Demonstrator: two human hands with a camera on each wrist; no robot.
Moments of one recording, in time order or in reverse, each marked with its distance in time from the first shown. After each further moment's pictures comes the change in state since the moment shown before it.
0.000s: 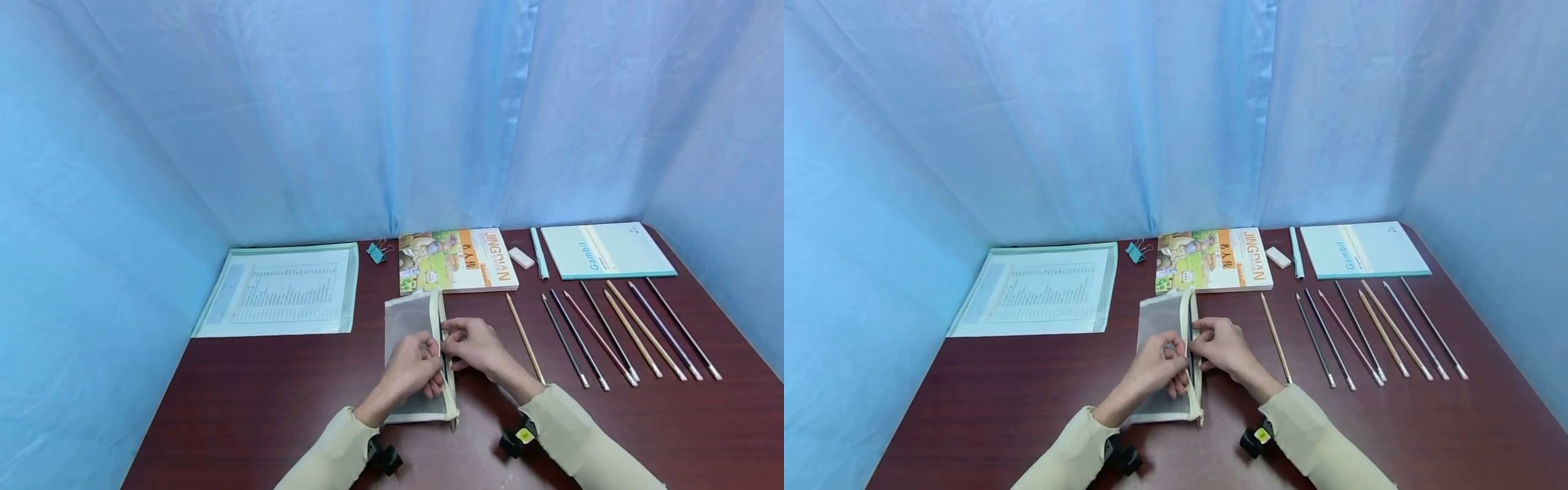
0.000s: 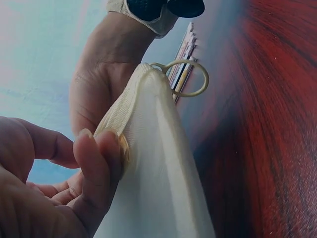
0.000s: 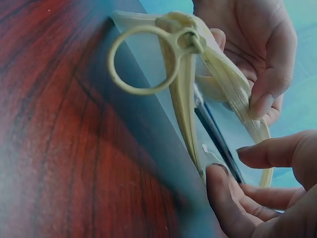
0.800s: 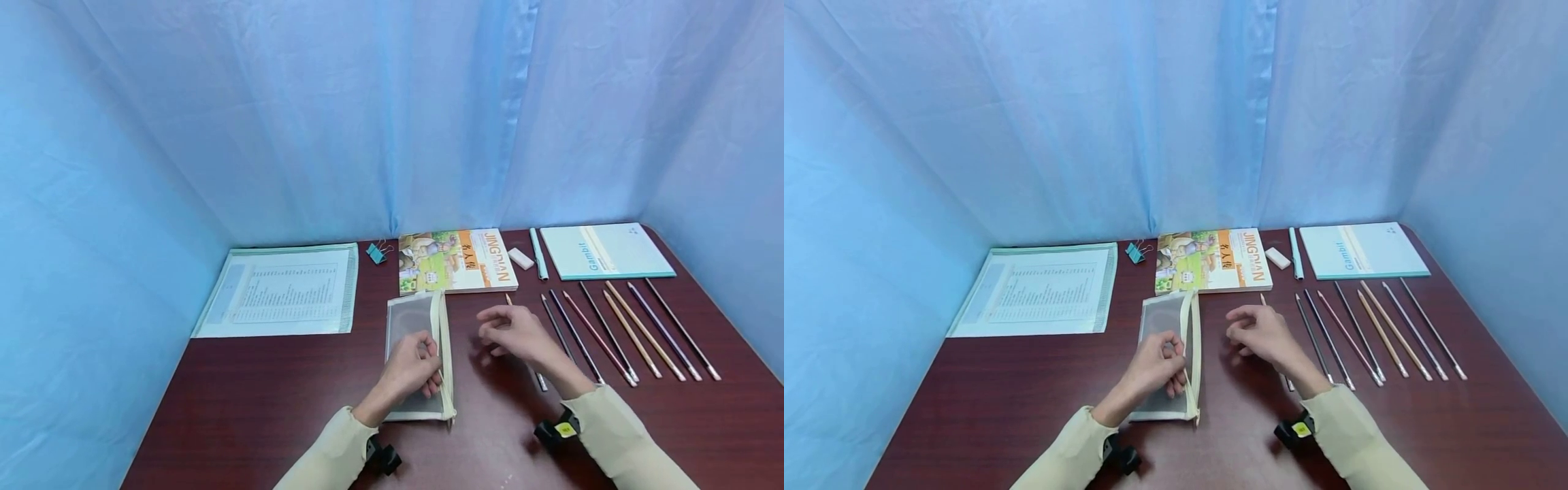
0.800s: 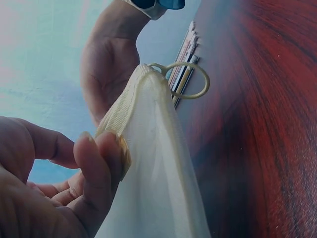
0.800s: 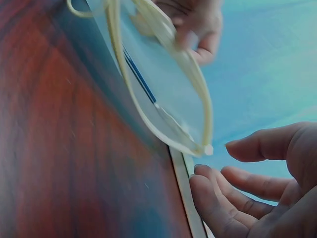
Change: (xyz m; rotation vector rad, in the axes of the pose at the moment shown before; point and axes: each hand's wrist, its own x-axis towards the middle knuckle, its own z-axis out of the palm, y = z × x) left_hand -0.001 0.001 -0.001 0.004 0.005 0.006; right_hand -0.016 0.000 -0.065 -0.096 0.023 -0.071
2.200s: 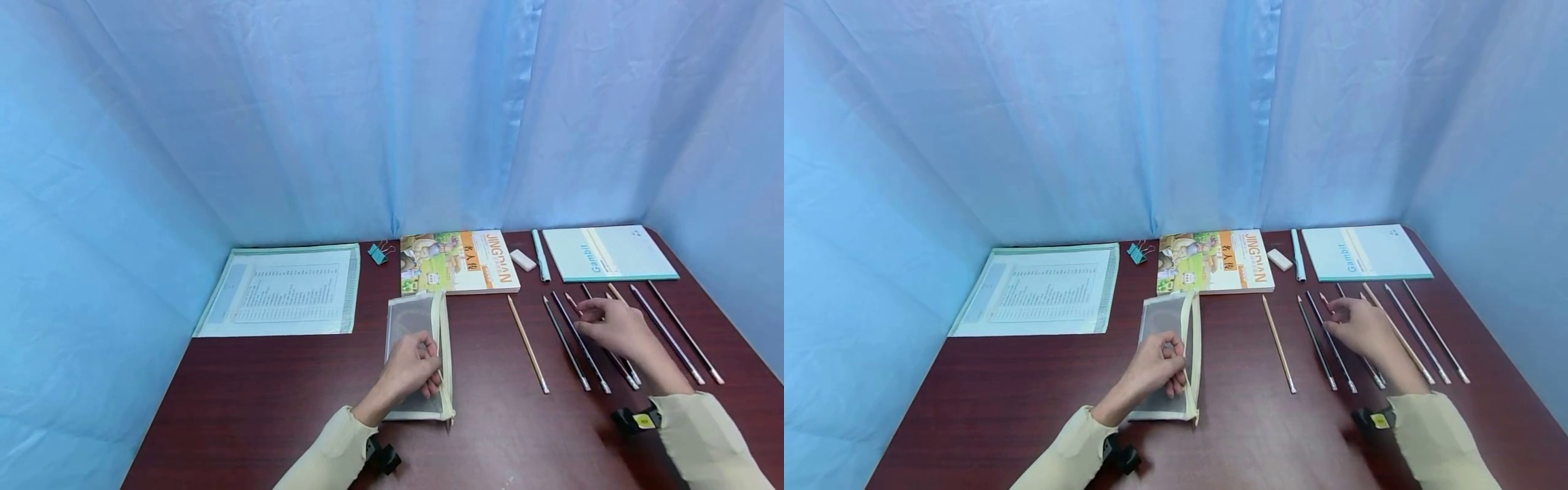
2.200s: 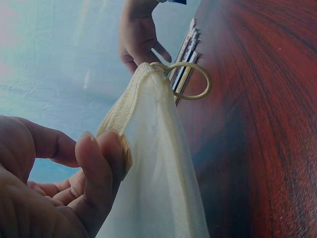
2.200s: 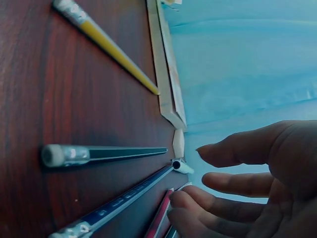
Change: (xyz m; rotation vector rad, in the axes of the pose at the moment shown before) left_hand 0.001 -0.001 -0.003 0.006 -0.004 0.012; right_hand -0.017 0.056 -0.123 -0.633 0.237 -0.082
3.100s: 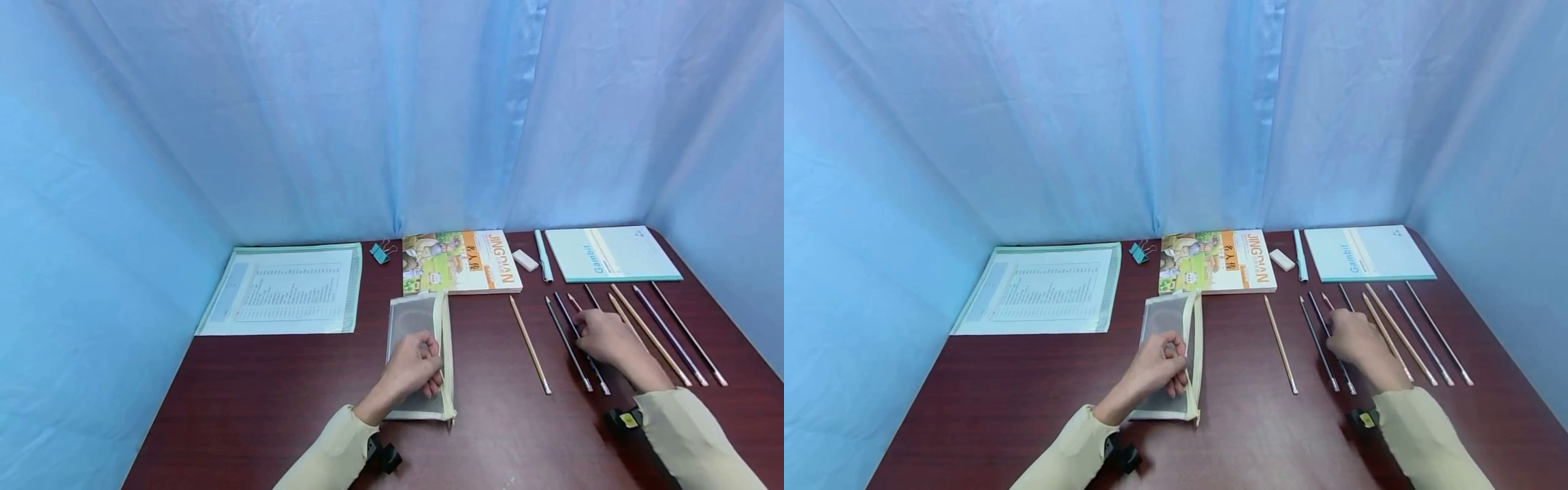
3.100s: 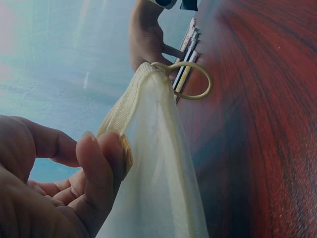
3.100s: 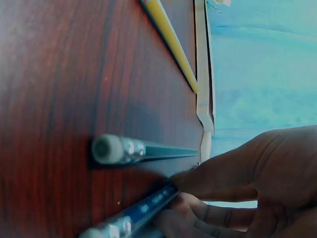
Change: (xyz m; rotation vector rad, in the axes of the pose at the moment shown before) left_hand 0.001 -0.001 0.000 0.002 -0.008 -0.004; right_hand 0.008 -0.002 0.020 -0.197 -0.132 0.031
